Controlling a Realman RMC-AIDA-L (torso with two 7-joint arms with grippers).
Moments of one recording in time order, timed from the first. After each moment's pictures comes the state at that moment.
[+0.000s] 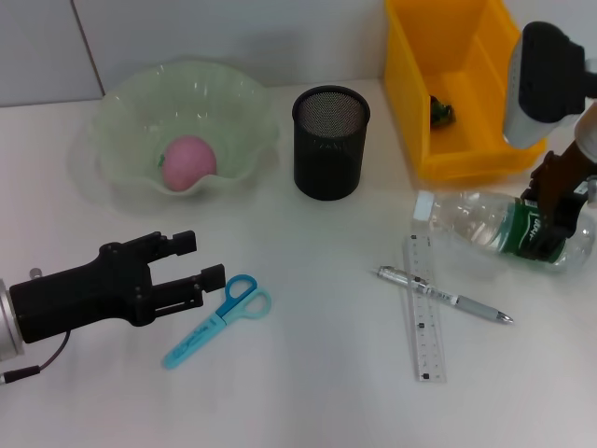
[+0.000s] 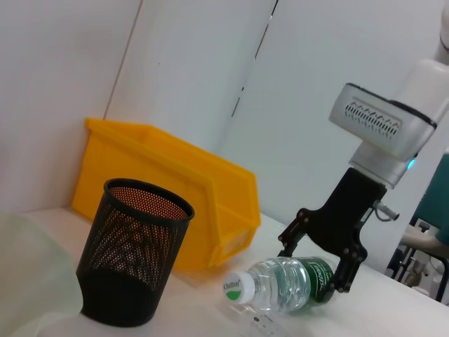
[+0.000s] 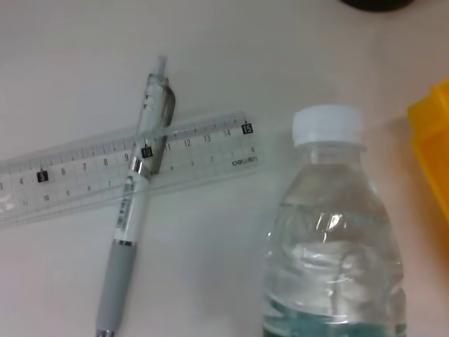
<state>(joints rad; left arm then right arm) -0.39 -2.01 1.15 0.53 1.48 1.47 -1.35 0.86 1.98 -1.05 -0.85 -2.91 -1.47 1.83</state>
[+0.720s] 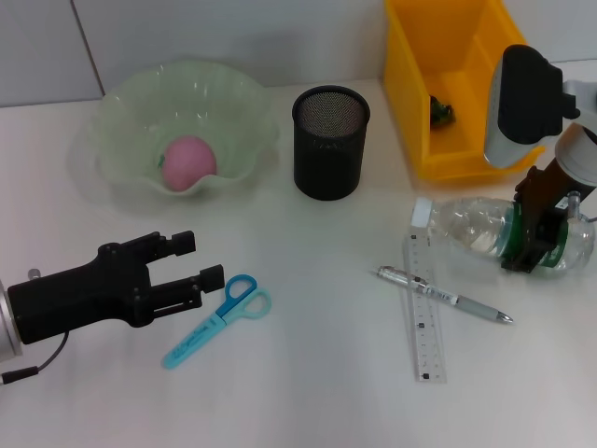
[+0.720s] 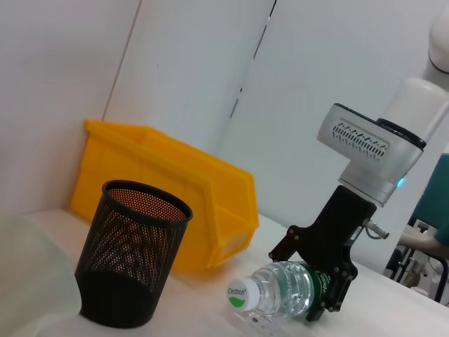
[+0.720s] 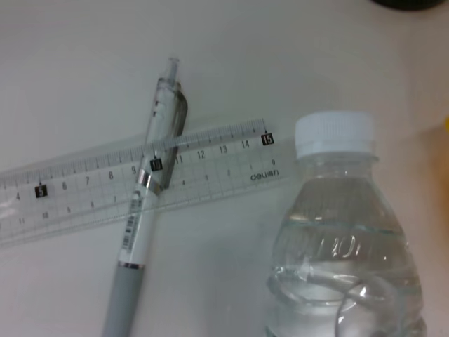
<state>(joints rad) -0.38 -2.00 1.15 0.54 1.48 1.47 -1.35 0.87 2.00 -1.06 -0.77 -2.92 -1.39 1.83</state>
